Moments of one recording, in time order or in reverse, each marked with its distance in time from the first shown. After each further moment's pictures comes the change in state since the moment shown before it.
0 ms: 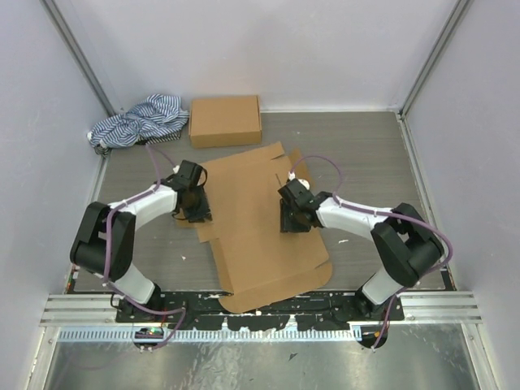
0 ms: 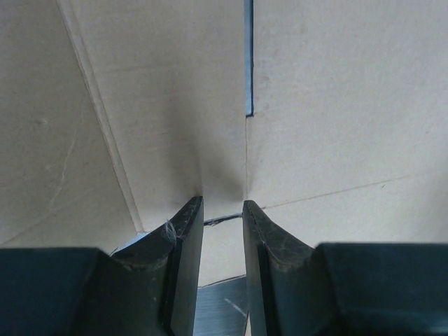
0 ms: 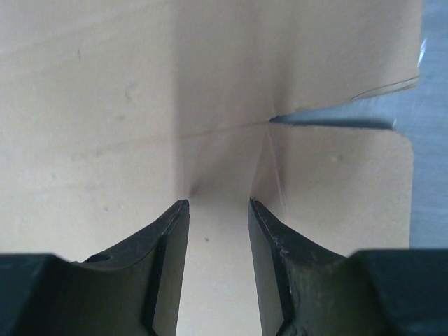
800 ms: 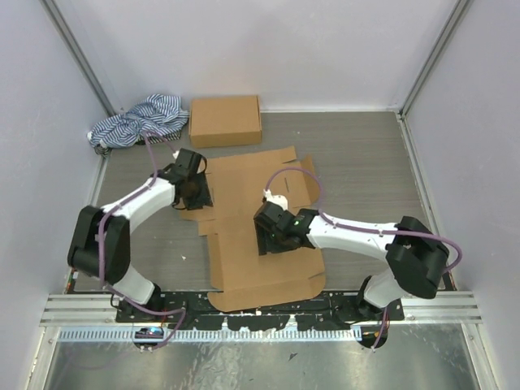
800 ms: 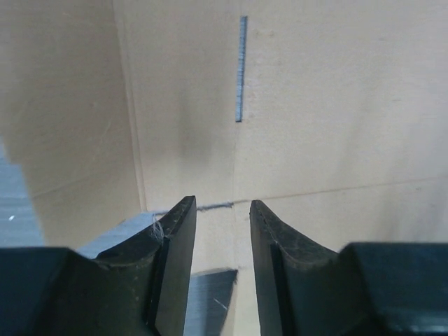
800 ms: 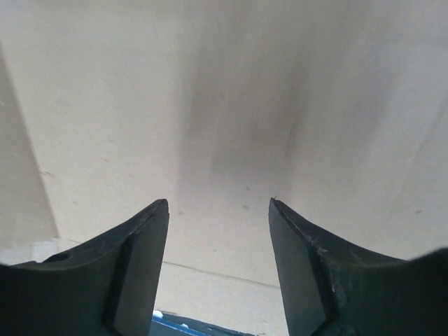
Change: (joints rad) left arm -0.002 0.034 0.132 -0.037 -0.032 0.062; right arm 0.338 -0.111 -0.016 -0.108 0.035 0.172
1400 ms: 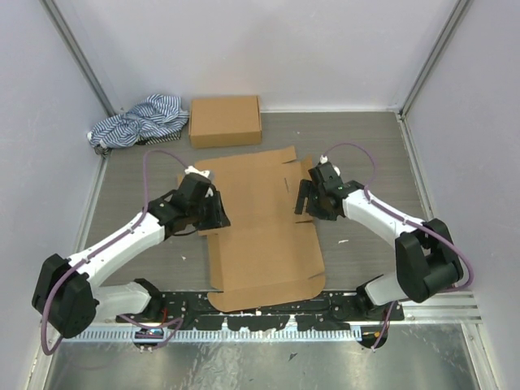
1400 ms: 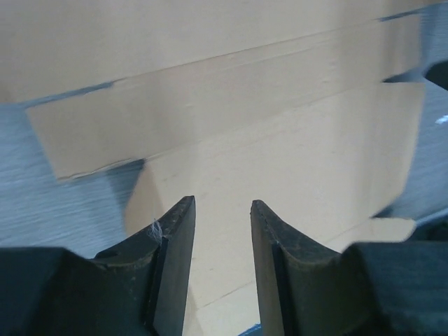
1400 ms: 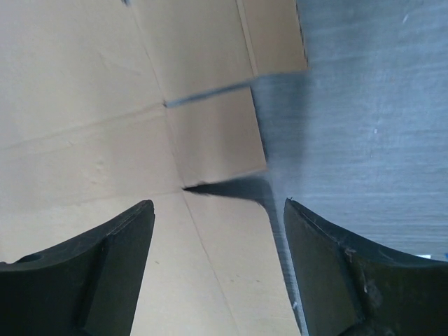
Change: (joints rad) left arm -0.259 -0.417 -0.177 0.003 0.059 -0.105; right arm -0.562 -0.064 0.024 0.008 -0.063 -0.192
